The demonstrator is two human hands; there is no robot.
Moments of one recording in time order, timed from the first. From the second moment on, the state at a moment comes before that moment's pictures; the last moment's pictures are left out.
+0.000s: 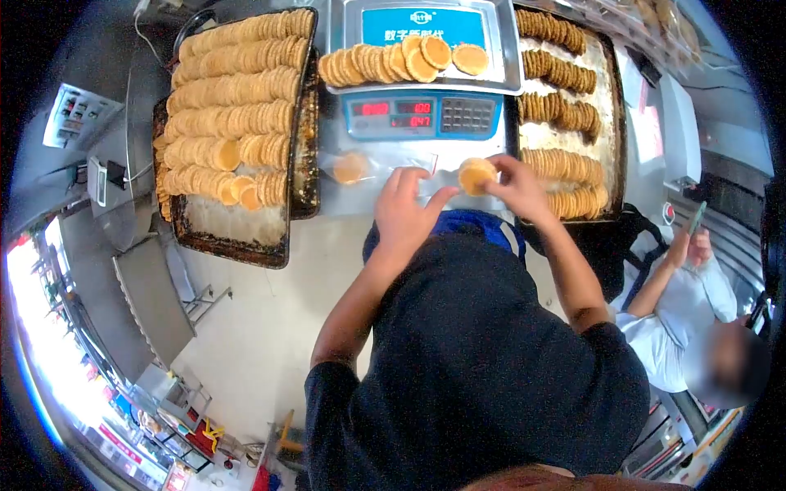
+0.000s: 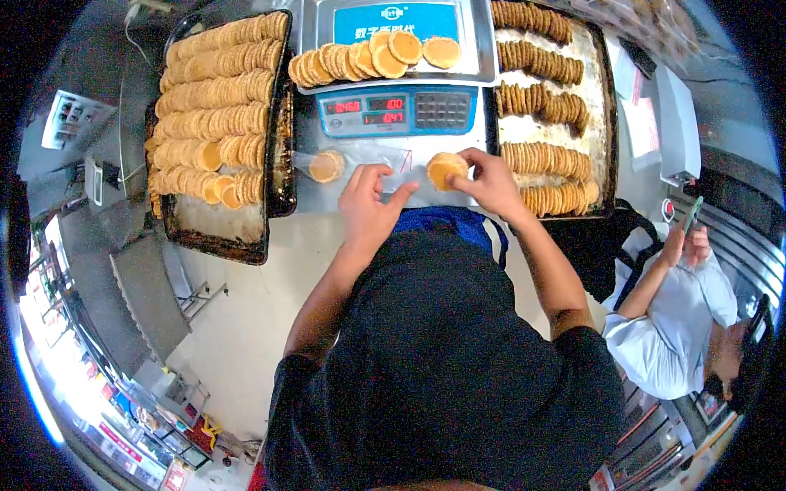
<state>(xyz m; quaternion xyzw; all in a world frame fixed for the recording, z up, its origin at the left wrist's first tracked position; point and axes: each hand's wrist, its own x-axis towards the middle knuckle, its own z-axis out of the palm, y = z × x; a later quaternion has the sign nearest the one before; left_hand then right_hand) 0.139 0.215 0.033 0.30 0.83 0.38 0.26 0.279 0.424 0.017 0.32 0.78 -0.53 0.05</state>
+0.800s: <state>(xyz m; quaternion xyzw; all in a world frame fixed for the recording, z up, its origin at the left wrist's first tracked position) 0.158 0.222 -0.001 0.42 0.86 0.29 0.00 0.146 0.304 -0.110 0.20 0.74 -0.63 0.10</state>
